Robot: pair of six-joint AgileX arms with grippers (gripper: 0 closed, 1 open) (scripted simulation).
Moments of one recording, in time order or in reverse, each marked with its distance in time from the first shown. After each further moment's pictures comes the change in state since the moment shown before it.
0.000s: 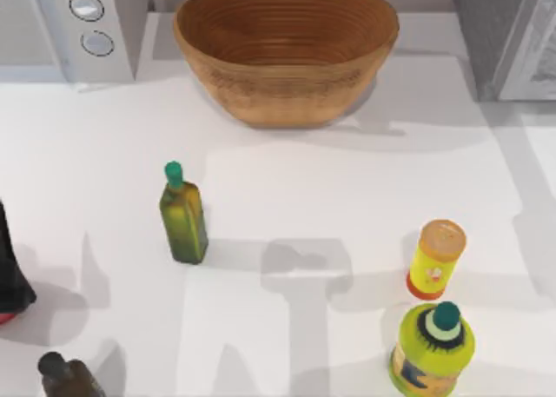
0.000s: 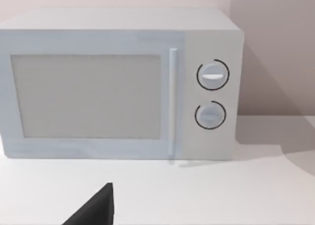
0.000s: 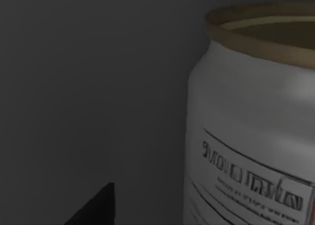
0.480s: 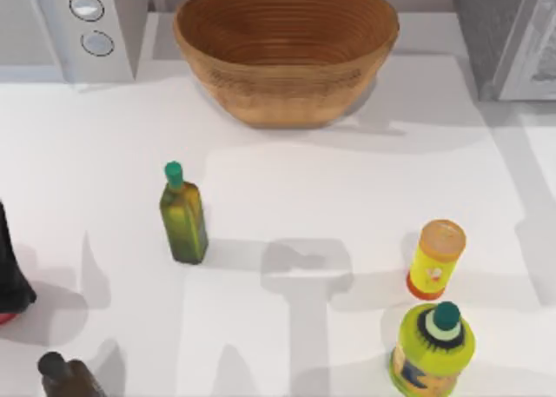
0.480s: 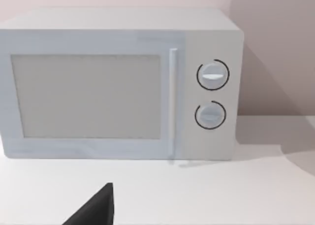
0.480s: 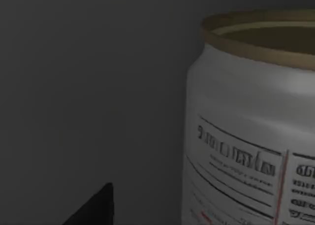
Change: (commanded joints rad) left arm 0.000 0.000 0.000 0.000 0.000 0.000; right arm 0.006 -0.059 -0.078 0.019 0.005 0.000
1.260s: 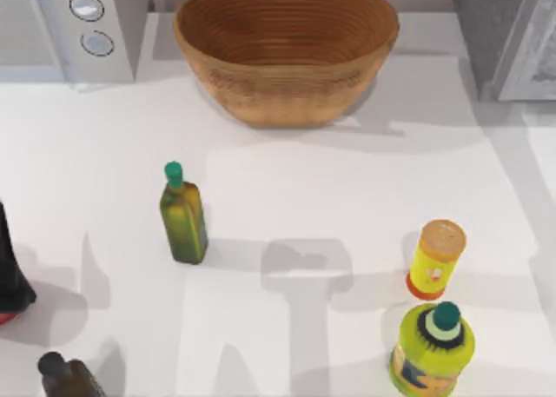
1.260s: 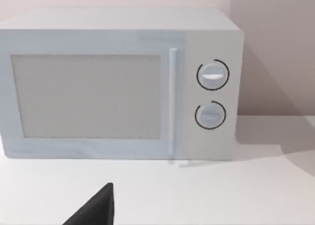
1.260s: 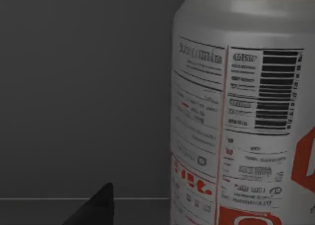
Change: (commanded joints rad) left arm 0.000 0.000 0.000 0.000 0.000 0.000; right arm 0.018 -0.233 -0.310 0.076 0.014 0.001
